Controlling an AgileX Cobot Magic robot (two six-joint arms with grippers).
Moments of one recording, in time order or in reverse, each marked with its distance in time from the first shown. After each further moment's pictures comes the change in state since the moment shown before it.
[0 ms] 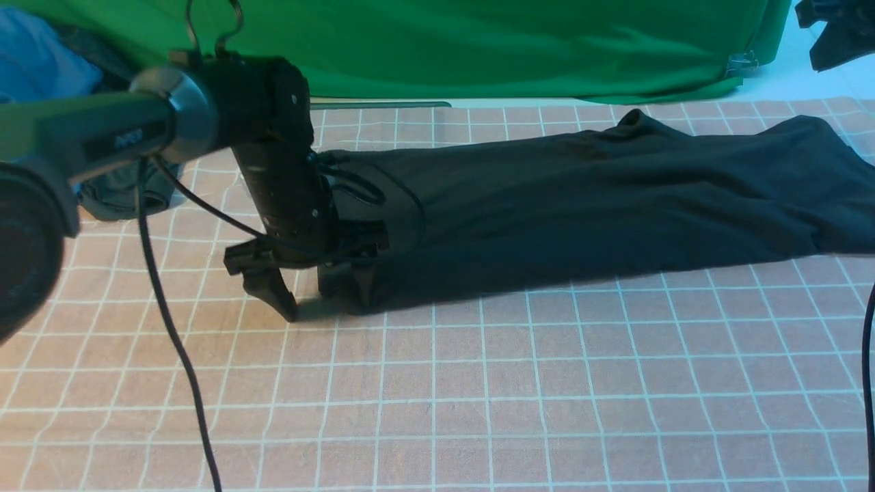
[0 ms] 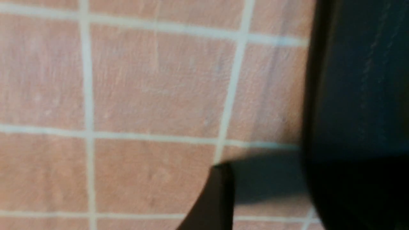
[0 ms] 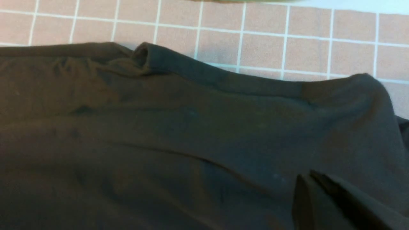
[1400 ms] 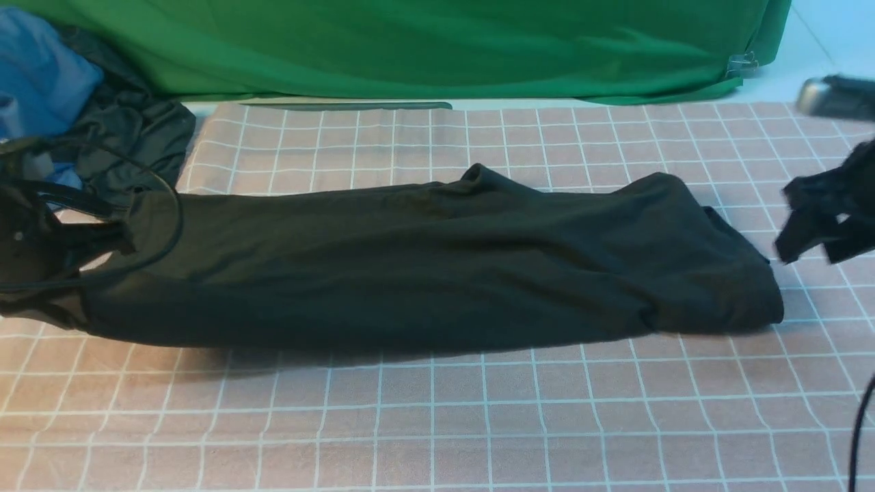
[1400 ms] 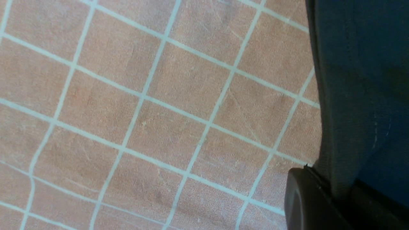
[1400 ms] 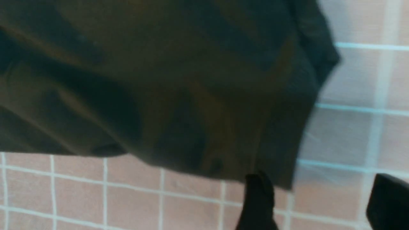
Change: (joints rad) right arm 0.027 -0.251 0.749 0.093 -0.126 -0.048; left arm 0.436 -0.534 0.470 0.182 -0.168 0.054
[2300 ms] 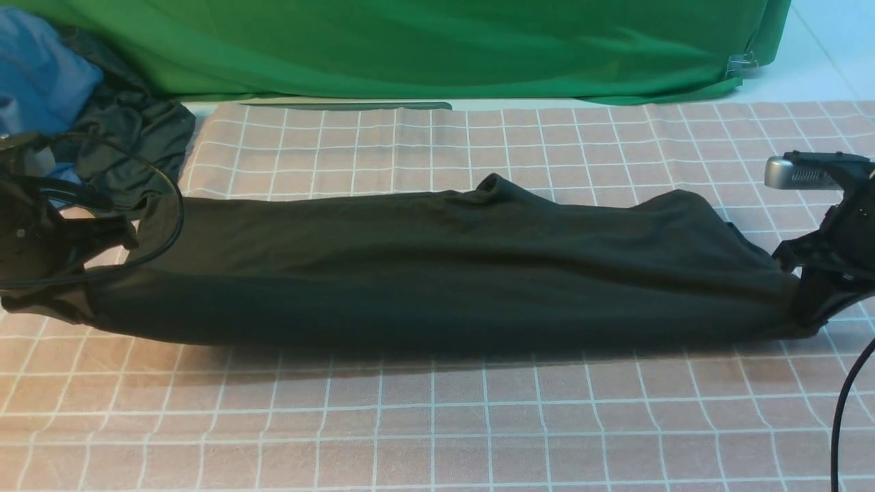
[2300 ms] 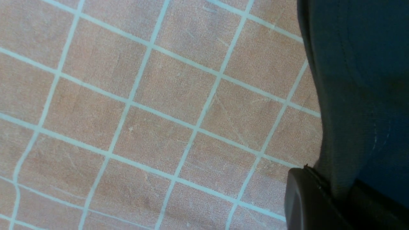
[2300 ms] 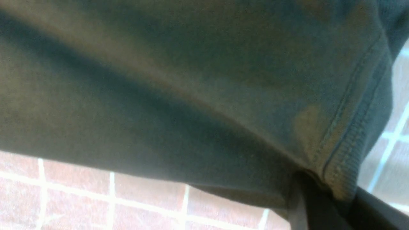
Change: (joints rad) right arm -0.012 0.100 0.000 -0.107 0.116 -0.025; left arm 0.001 0.000 0.000 -0.031 -0.007 0.025
